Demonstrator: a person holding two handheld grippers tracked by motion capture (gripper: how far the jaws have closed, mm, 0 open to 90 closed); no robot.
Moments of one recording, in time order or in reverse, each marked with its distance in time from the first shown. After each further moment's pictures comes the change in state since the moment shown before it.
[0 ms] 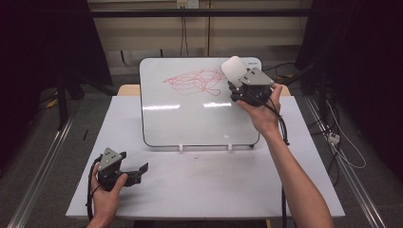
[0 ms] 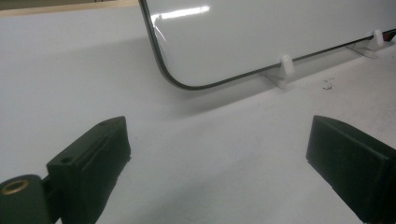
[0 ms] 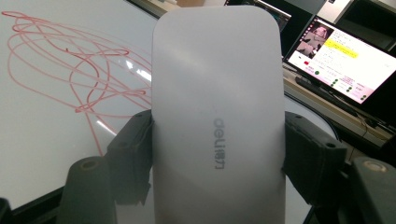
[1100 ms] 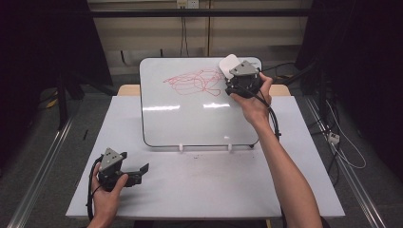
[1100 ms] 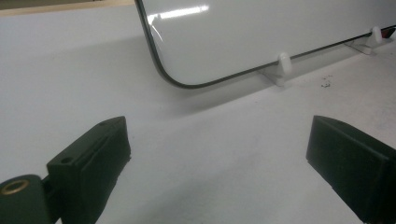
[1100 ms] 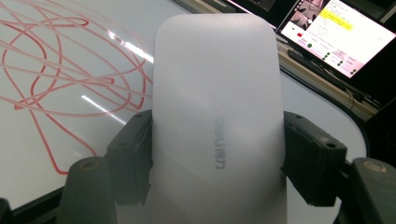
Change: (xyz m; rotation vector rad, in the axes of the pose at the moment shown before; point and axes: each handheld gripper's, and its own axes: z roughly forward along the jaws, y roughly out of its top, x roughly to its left) left arm -0.002 0.000 0.000 0.008 0.001 0.008; right arm 0.003 0.005 0.039 0.135 -0.053 -0.012
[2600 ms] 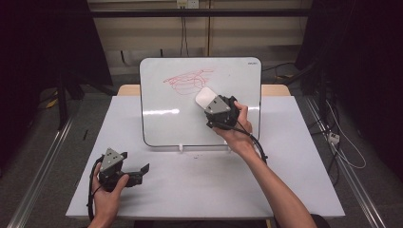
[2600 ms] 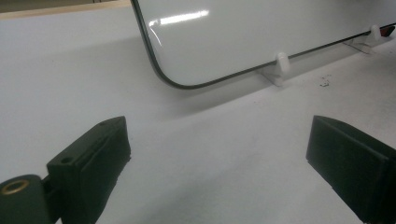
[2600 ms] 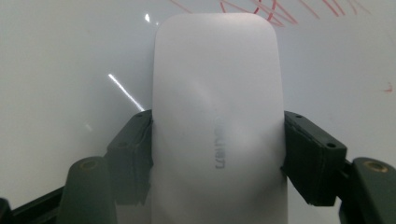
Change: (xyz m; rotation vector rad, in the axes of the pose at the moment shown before) left arm -0.002 0.000 0.000 -0.003 0.002 0.011; right arm 0.091 -0.037 -0.017 0.002 0.146 -0.205
